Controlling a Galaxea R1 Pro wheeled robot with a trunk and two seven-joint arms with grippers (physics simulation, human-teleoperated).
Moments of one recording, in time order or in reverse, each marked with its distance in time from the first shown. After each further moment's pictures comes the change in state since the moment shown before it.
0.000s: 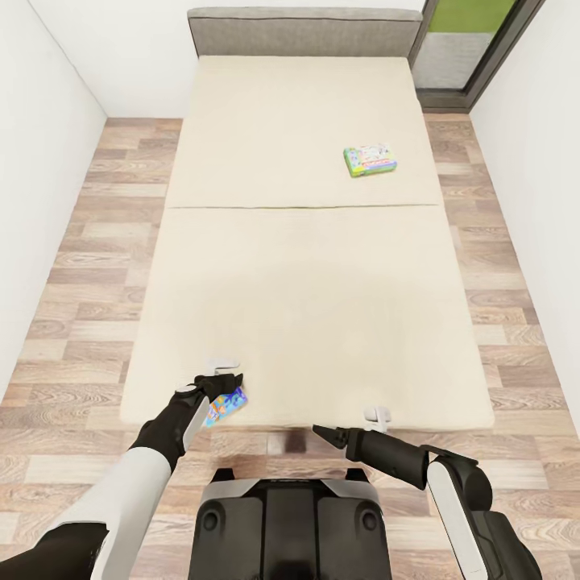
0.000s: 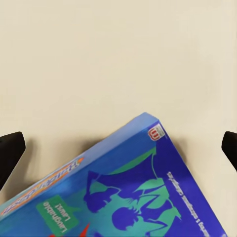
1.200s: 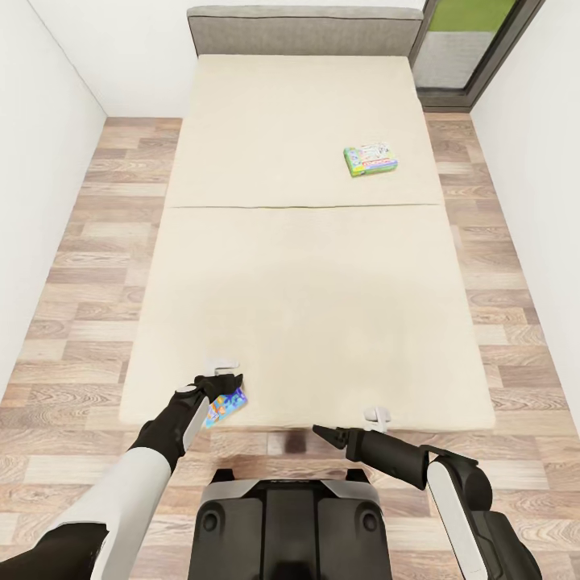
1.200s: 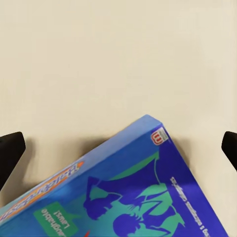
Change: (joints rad) left arm 0.001 0.000 -0.001 0.000 0.000 0.000 0.000; right arm 0.000 0.000 0.000 0.000 0.000 0.000 0.000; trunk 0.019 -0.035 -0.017
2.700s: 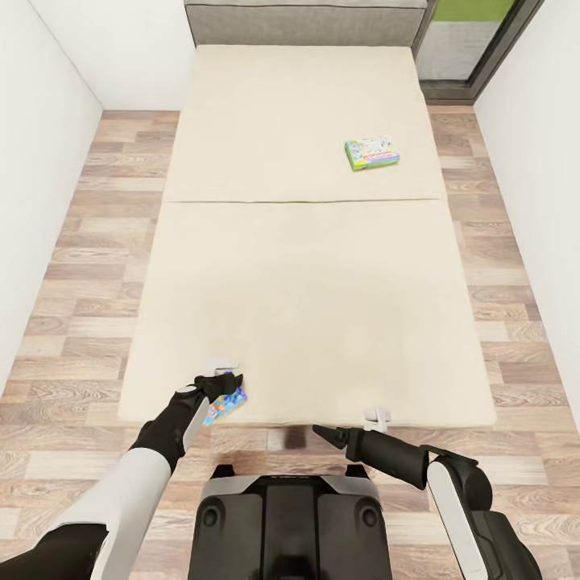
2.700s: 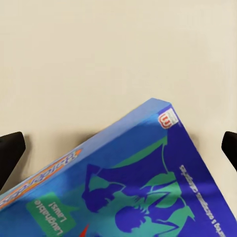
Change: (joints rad) left arm 0.001 0.000 0.000 0.000 0.000 0.000 0.000; right arm 0.000 0.000 0.000 0.000 -0.002 0.000 0.000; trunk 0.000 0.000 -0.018
